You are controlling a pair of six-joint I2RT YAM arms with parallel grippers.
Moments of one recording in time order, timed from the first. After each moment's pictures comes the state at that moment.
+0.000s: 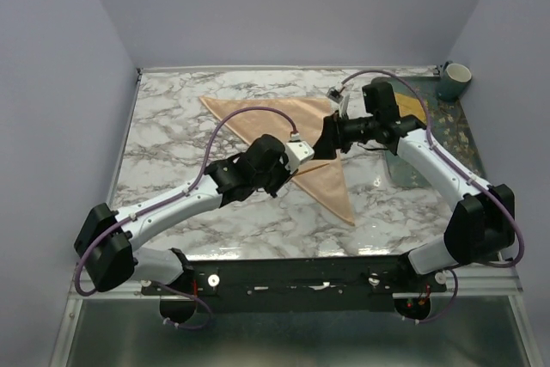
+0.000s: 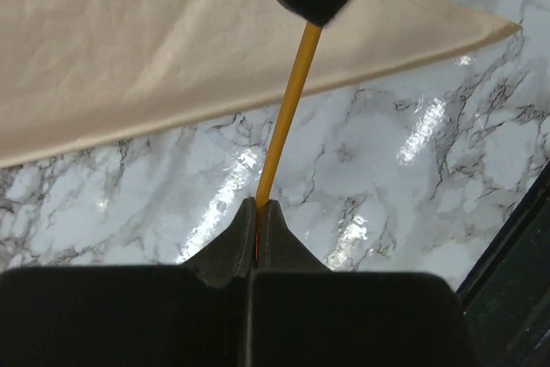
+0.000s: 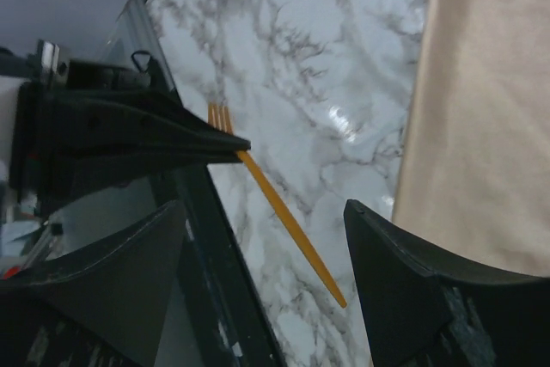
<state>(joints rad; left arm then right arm) -0.89 1.33 1.01 -0.40 0.02 0.06 0.35 1.48 1.23 -0.46 -0.86 0.09</state>
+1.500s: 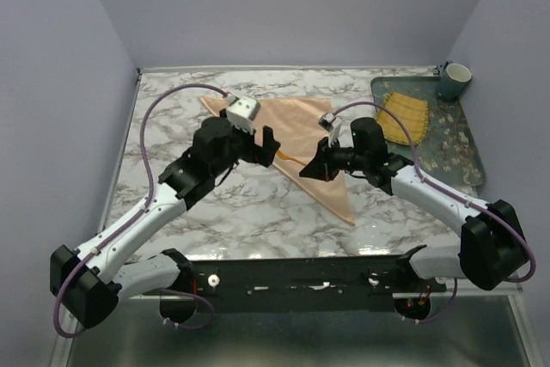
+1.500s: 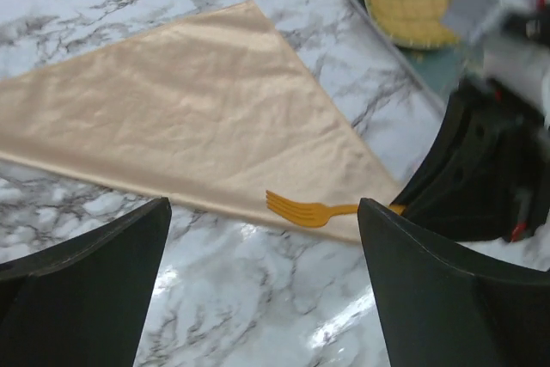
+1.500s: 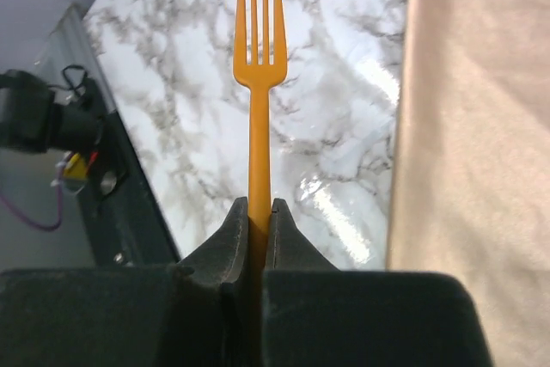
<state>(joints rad) -0.72 1.06 0.93 -0.17 -0.06 -0.10 0.52 1.32 0.82 -0.04 -0.70 0.23</state>
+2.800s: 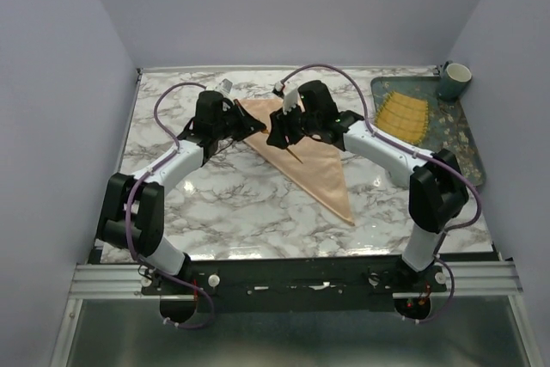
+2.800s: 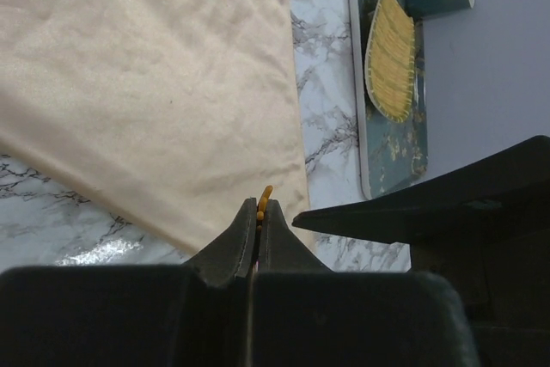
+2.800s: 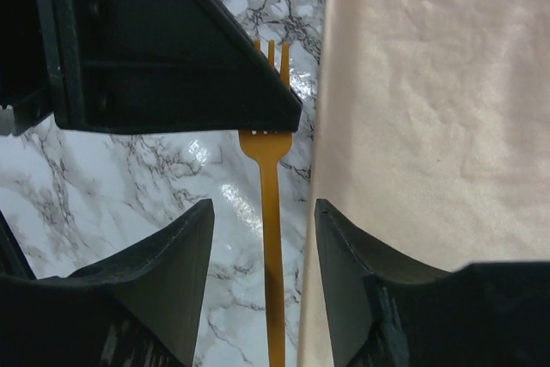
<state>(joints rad) -0.30 1.54 0.99 0.11 0.40 -0.83 0.66 1.77 1.40 -0.21 -0.36 0.07</state>
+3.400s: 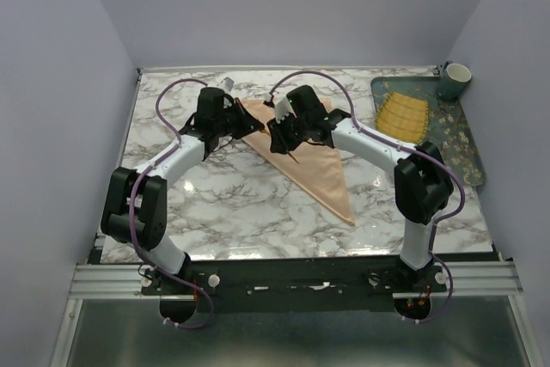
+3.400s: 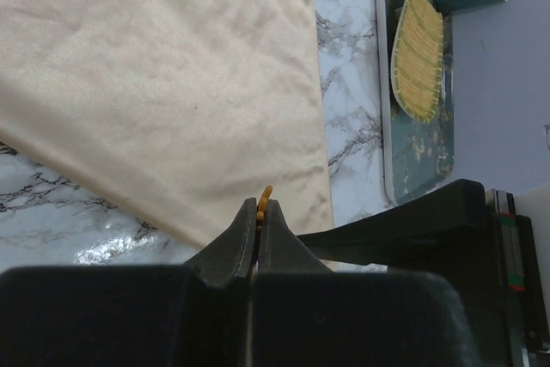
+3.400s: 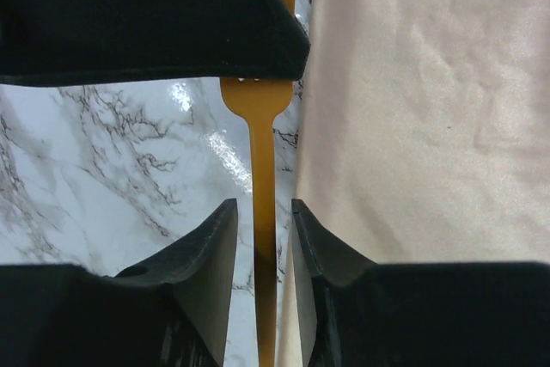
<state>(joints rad) -0.29 1.59 1.04 0.05 0.39 -0.77 0.68 1.91 1.51 -0.38 -0.33 -0.03</state>
